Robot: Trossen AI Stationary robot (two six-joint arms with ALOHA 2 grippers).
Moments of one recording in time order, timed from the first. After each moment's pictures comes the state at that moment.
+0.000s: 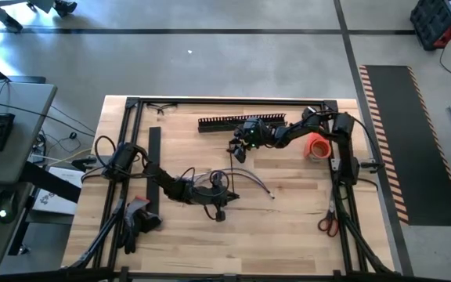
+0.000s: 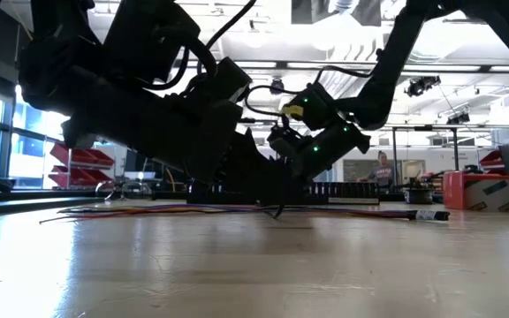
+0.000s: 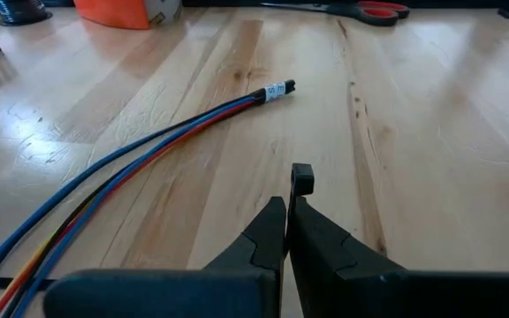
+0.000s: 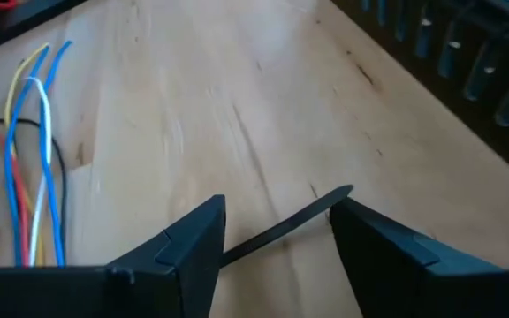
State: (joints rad) left arm -0.30 2.09 0.80 0.91 -0.39 -0.15; right arm -0.37 2.05 0.92 0.47 -0.30 0.13
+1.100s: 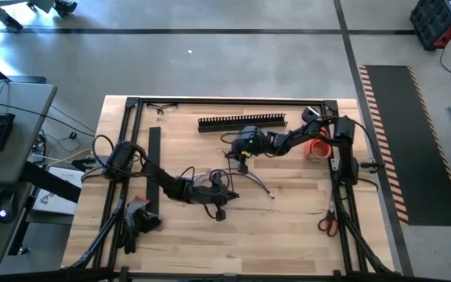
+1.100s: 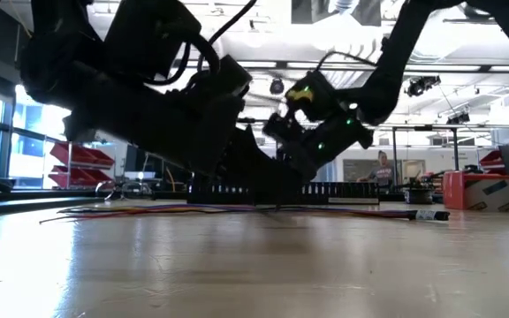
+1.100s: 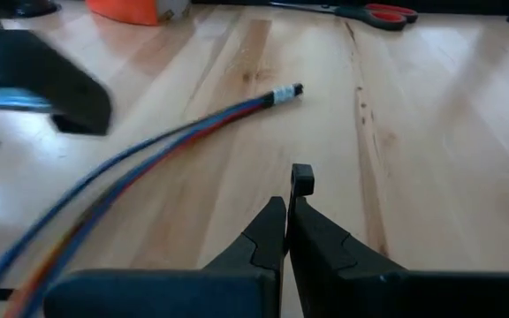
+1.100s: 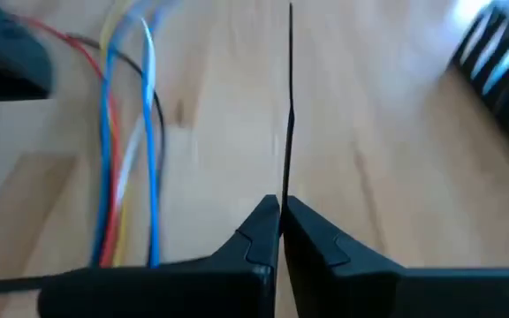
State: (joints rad) left arm -0.30 2.05 0.80 0.86 -0.40 -0.18; right arm -0.26 2.00 0.88 0.53 -0.25 -0.20
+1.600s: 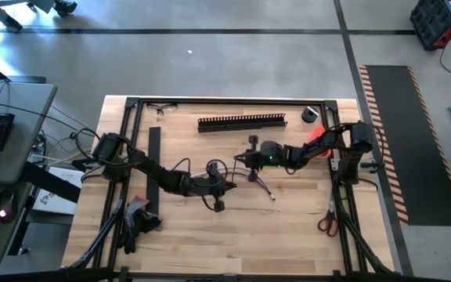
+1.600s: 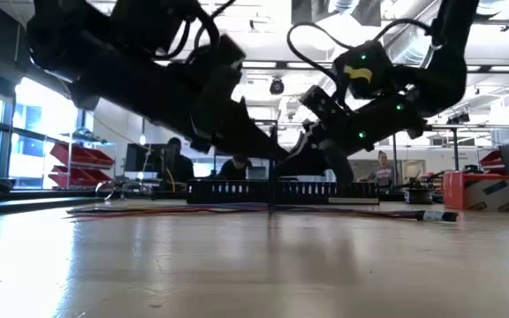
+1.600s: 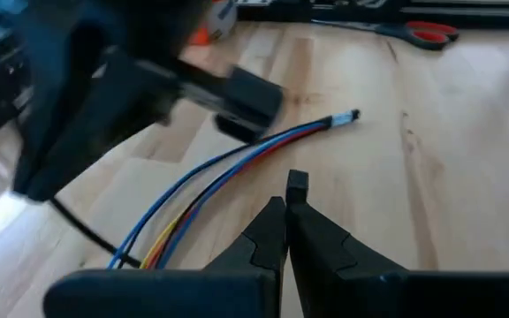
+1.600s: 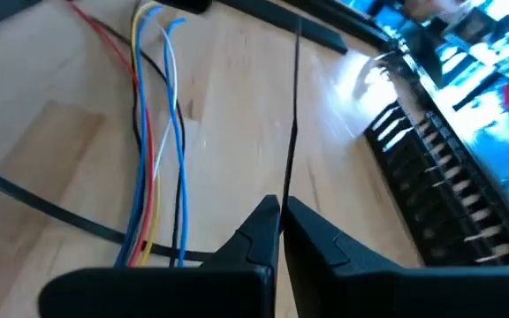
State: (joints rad) left arm -0.25 1.91 0.76 0.73 -0.42 -0.16; right arm -0.10 1.84 0.60 0.82 0.08 -0.45
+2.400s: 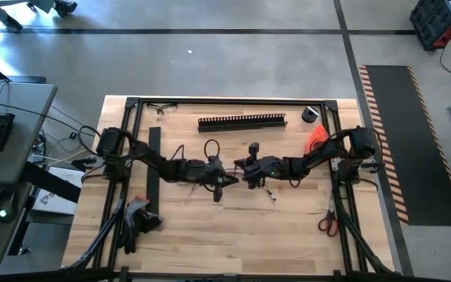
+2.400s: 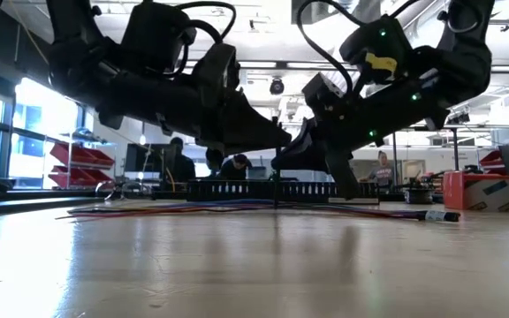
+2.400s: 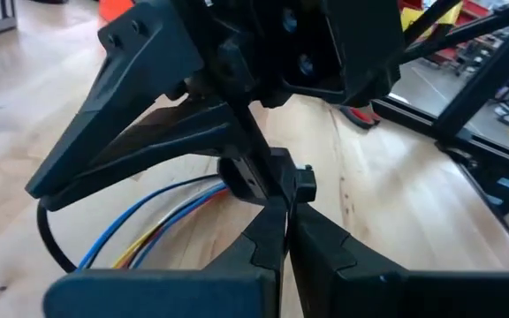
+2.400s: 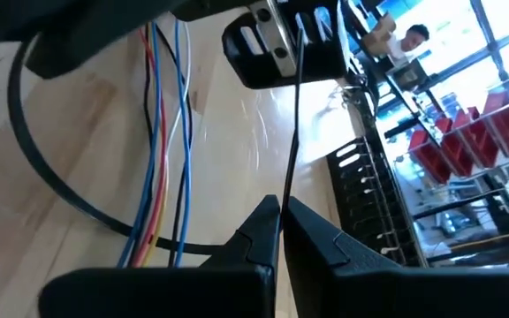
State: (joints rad) left arm -0.10 1.91 0.68 0.97 -0.09 -0.40; right arm 0.05 1.84 0.61 0.83 0.38 -0.70
